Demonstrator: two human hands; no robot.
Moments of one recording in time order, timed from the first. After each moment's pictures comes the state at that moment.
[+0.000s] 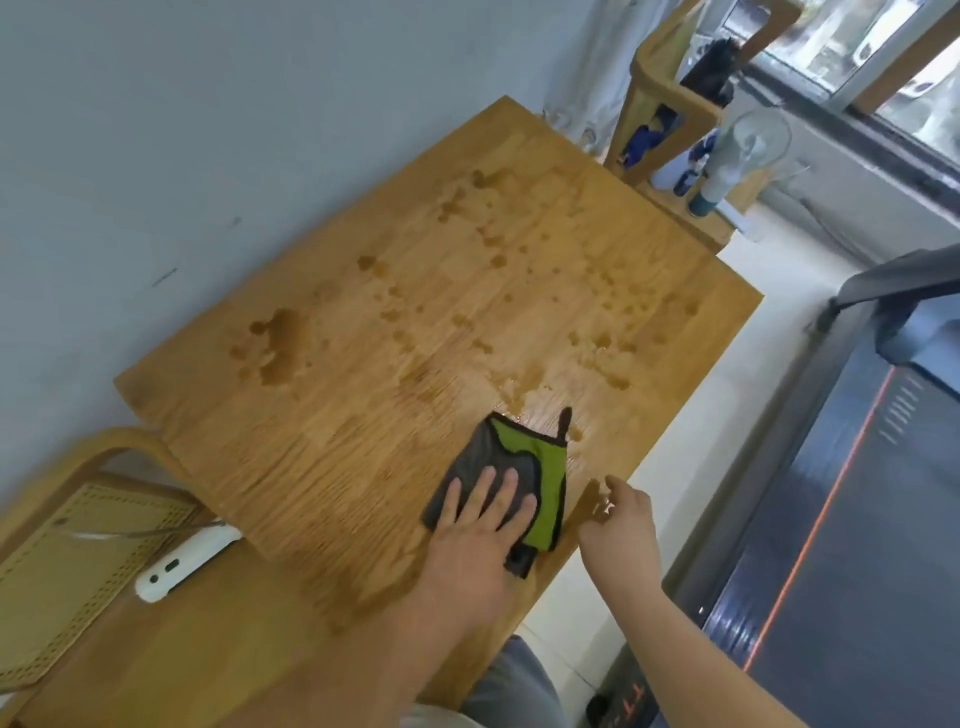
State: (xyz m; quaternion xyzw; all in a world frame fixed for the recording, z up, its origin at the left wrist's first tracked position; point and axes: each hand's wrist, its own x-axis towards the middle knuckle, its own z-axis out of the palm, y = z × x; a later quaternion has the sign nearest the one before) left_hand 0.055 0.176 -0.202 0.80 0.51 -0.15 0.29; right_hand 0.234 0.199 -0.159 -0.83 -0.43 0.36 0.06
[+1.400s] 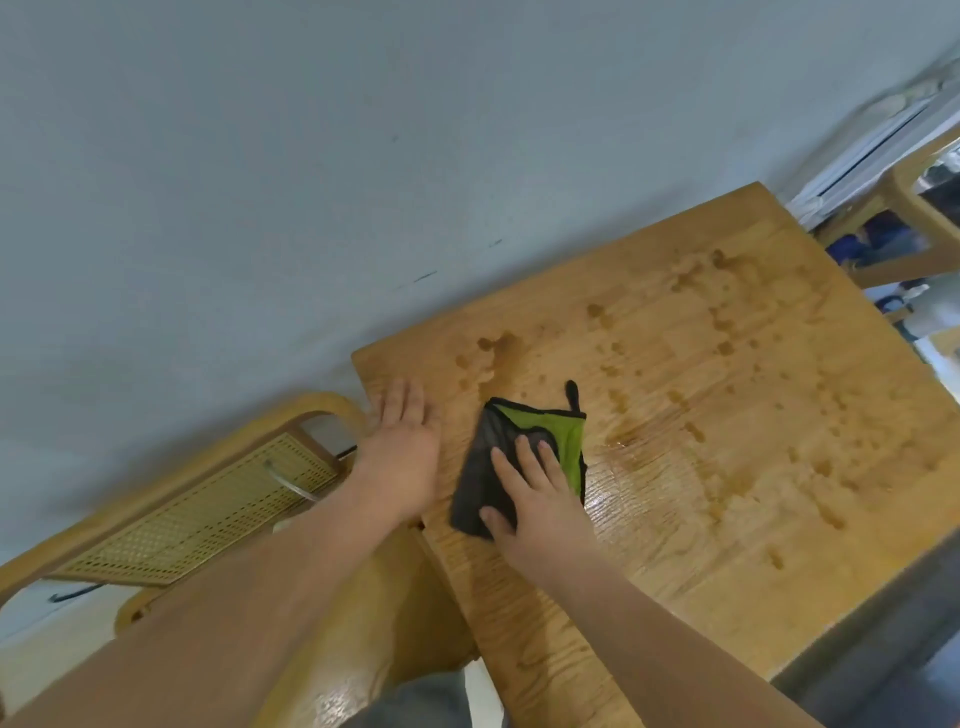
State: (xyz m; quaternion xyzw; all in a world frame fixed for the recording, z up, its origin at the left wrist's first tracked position) left_hand -0.254 0.233 -0.167 0.61 0.75 -0.14 0.23; right_hand -0.050 0.248 -0.183 -0.48 -0.82 0.28 -0.13
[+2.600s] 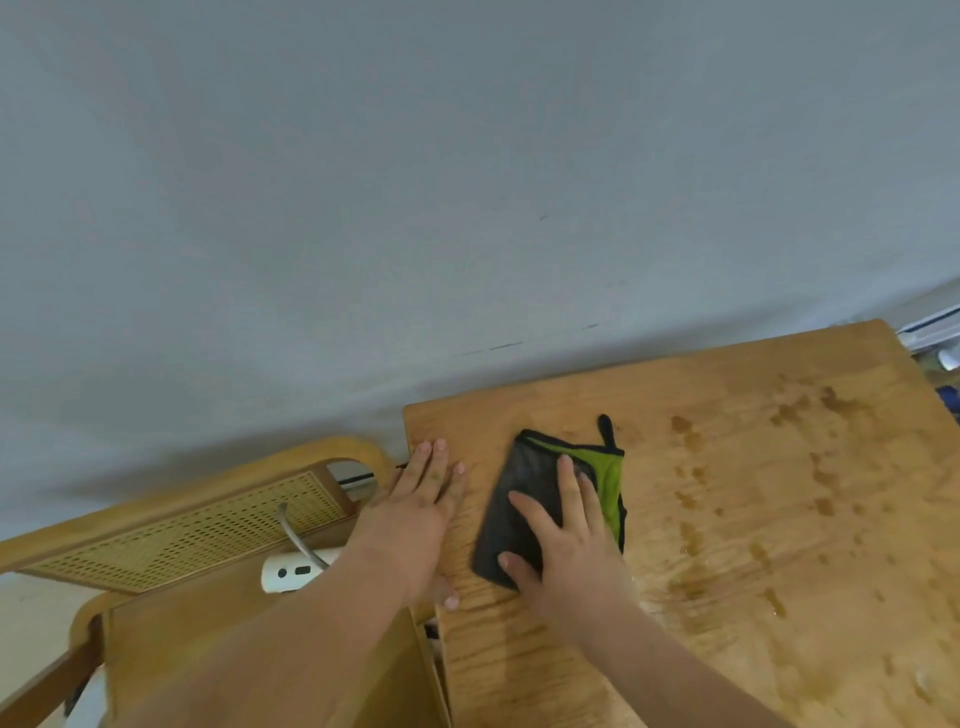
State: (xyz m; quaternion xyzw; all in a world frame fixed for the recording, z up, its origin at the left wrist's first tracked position) left_hand -0.301 0.236 -0.199 0.58 0.74 -0.13 0.32; right_hand -0.115 0.332 -0.193 -0.39 -0.87 0.19 -0.21
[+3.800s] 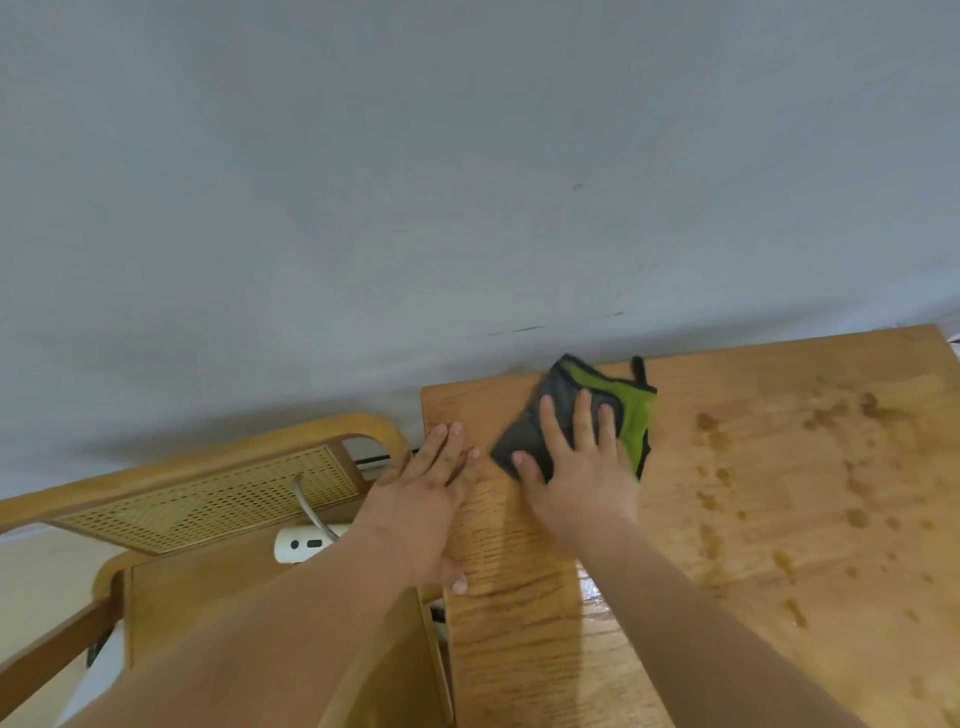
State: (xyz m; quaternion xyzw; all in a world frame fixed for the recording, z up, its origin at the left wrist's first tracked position) left_hand -0.301 0.228 -0.210 0.58 0.74 -0.14 0.32; right_hand -0.158 0.377 -0.210 -0.42 -0.88 0.11 -0.19
